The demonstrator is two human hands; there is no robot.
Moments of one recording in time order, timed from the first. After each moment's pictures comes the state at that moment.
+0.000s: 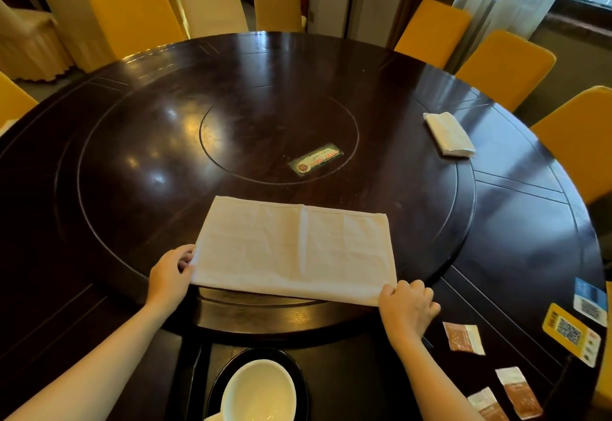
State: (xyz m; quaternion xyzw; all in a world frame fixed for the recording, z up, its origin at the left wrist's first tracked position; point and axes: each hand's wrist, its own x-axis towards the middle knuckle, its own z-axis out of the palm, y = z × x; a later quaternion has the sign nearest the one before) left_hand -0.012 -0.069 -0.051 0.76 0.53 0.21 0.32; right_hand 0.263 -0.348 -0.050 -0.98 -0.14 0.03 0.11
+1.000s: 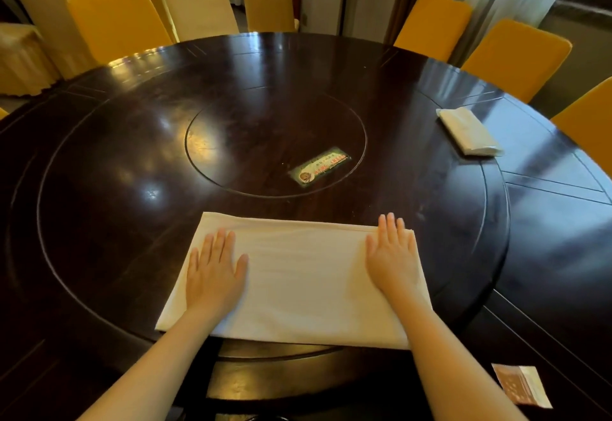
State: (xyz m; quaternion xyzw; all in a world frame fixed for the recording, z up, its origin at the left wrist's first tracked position) left_hand 0.090 -0.048 -0.095 0.87 0.48 0.03 0.10; right_hand 0.338 -0.229 -0.078 -0.95 -0.31 0.03 0.09
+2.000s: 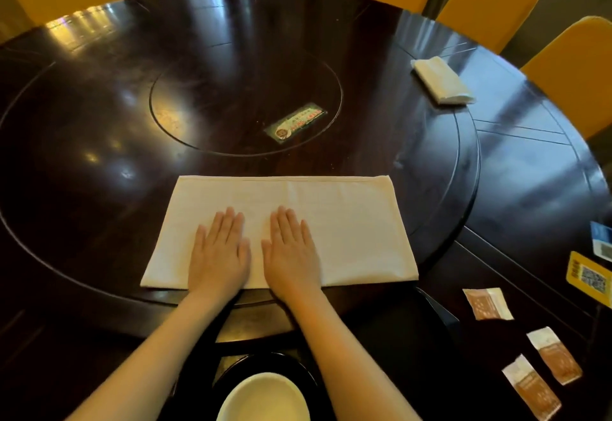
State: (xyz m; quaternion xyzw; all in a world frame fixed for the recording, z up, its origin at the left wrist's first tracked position) left_hand 0.087 -0.104 -0.092 0.92 0.39 0.04 0.10; right_hand 0.174 -0.196 -0.086 -0.87 -0.46 0.07 0.14
